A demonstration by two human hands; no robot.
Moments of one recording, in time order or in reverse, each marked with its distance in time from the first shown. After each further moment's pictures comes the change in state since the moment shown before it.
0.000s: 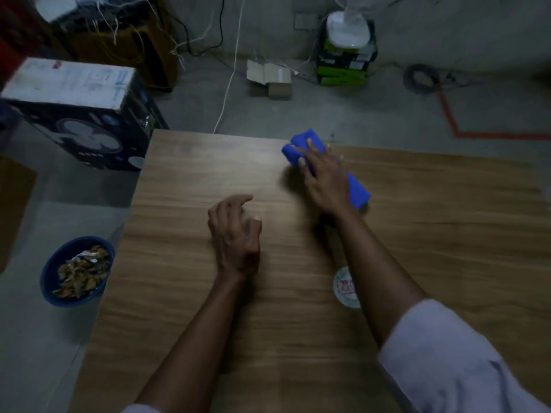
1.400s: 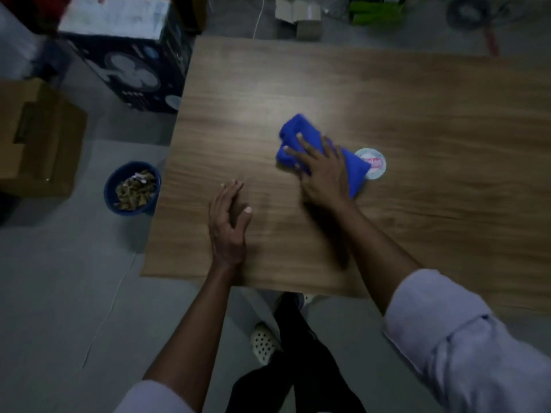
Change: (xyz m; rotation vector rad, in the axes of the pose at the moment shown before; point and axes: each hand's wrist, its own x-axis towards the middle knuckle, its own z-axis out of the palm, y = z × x) left_hand -0.219 -0.031 -0.120 -0.140 -0.031 -0.057; right_hand -0.230 -0.040 0.058 -0.181 -0.058 -0.183
